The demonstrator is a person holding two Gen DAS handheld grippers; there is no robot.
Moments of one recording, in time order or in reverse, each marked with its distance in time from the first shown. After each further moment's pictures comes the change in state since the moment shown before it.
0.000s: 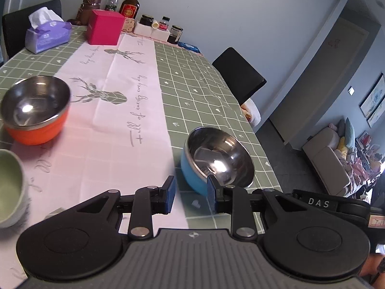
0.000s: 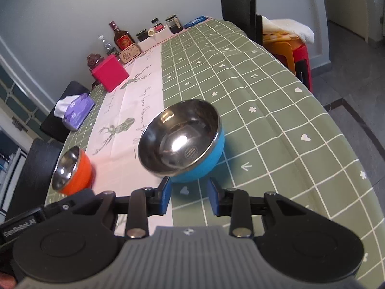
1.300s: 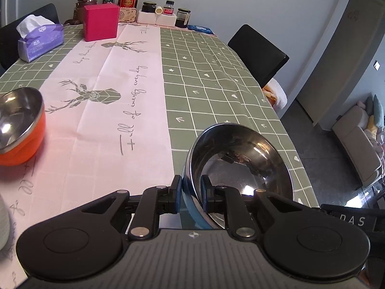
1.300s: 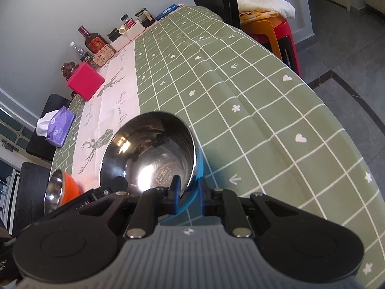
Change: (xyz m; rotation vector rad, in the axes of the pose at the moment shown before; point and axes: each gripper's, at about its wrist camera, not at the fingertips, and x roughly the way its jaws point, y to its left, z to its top) left arm 0.057 -0.040 0.013 0.075 0.079 0.168; right arm 0.018 -0.018 0.024 0.087 0.073 -0.050
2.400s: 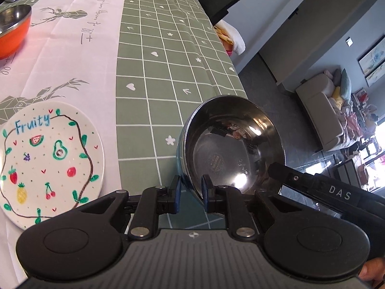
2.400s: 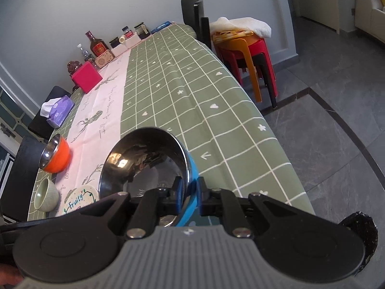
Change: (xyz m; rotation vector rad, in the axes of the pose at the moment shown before) left arm -0.058 -0.050 -0.120 -0.027 0.231 -0.193; right arm -0.120 -0.088 -0.092 -0.076 -0.092 -0.054
